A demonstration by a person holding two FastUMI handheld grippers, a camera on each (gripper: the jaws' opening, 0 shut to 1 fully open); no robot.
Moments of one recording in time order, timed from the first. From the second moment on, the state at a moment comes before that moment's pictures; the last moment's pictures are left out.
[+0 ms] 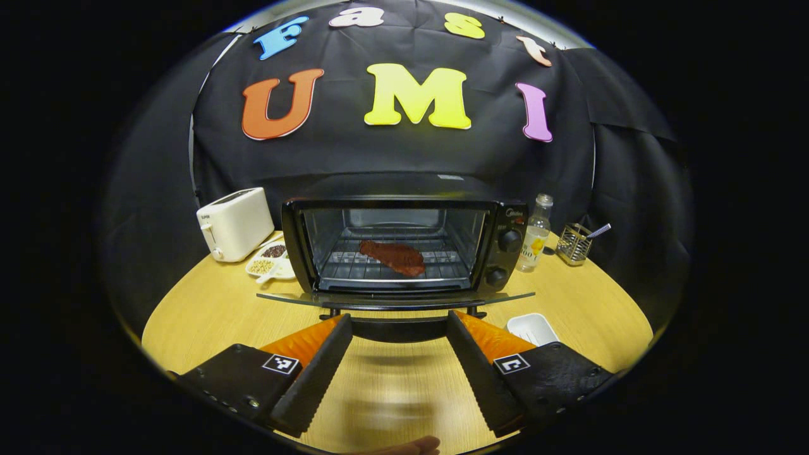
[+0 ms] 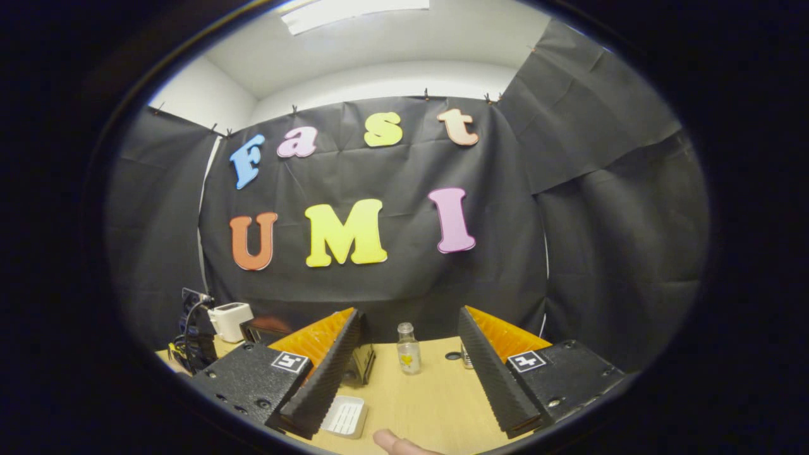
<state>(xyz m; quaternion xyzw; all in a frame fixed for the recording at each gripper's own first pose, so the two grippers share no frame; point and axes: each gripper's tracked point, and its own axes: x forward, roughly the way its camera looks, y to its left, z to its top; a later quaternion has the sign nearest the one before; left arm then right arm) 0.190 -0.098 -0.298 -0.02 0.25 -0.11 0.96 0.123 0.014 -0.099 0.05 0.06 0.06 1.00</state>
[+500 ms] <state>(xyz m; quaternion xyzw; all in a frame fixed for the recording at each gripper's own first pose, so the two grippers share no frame) 0.262 -0.094 -0.255 -0.06 0.17 -0.13 0.98 0.069 0.021 -0.090 0.02 0.05 0.05 1.00</state>
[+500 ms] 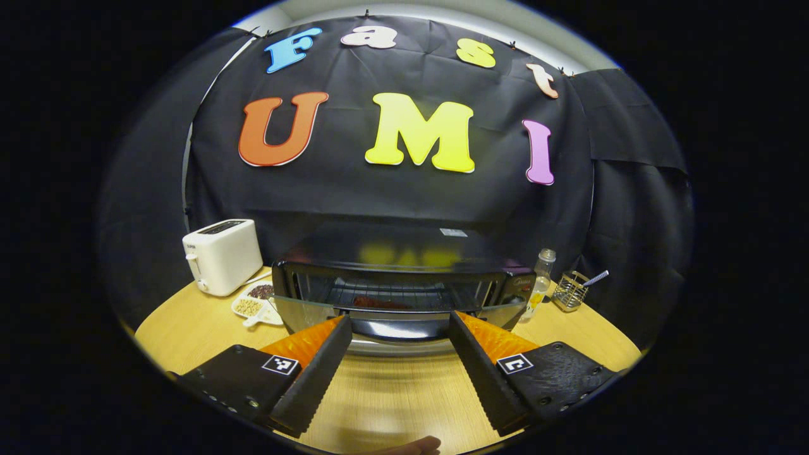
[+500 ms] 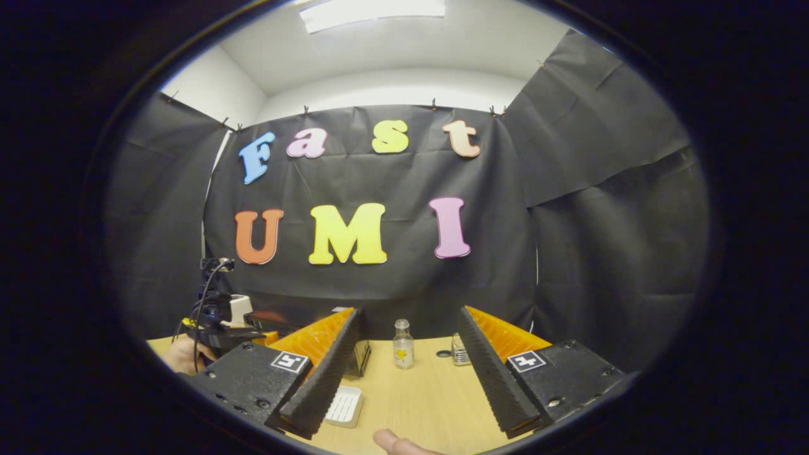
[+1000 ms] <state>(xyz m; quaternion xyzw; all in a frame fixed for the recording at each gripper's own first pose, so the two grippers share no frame) 0.201 -0.050 -0.187 -0.06 0.13 -0.09 0.98 0.015 0.028 -0.088 0.02 0.05 0.05 1.00</state>
